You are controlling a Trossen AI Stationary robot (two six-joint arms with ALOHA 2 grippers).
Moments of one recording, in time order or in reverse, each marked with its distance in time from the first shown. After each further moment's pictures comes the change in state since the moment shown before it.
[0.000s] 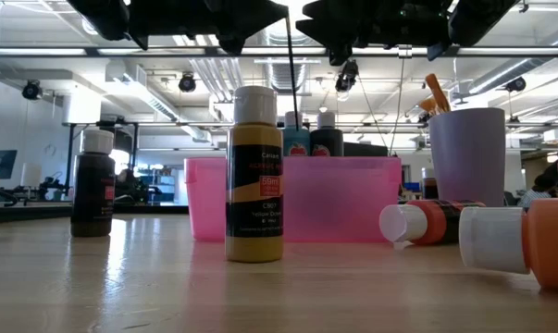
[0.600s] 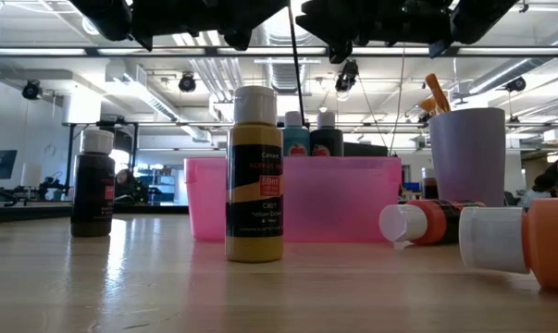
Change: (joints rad) left arm 0.000 0.013 0.007 0.022 0.097 0.015; right arm 0.031 0.000 0.000 -0.002 0.027 0.001
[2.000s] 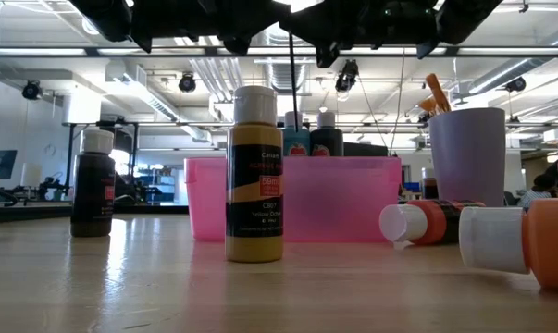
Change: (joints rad) left arm 0.001 0.000 0.000 -0.042 -0.011 0.000; right arm 0.028 0.096 0.068 -0.012 0.069 -0.018
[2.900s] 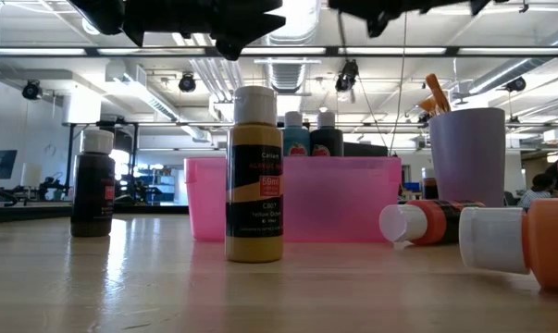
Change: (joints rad) left arm -0.003 -0.048 -0.001 -0.087 -0.059 -0.109; right arm -0.001 -0.369 -0.001 -0.406 0.220 -0.088
